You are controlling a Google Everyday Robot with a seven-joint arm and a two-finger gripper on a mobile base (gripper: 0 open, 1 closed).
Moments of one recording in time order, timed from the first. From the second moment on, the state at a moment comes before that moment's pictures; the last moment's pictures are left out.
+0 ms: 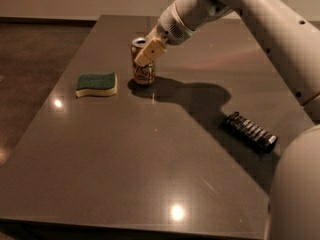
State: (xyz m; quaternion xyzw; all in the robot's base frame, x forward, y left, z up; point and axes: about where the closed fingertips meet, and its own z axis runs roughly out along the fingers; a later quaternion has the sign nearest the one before) arm 0.668 0.027 0.924 -0.59 0.71 0.22 0.32
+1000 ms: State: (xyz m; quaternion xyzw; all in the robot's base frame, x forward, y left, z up) arm 0.655 0.055 0.914 -0.62 0.68 0.21 0.33
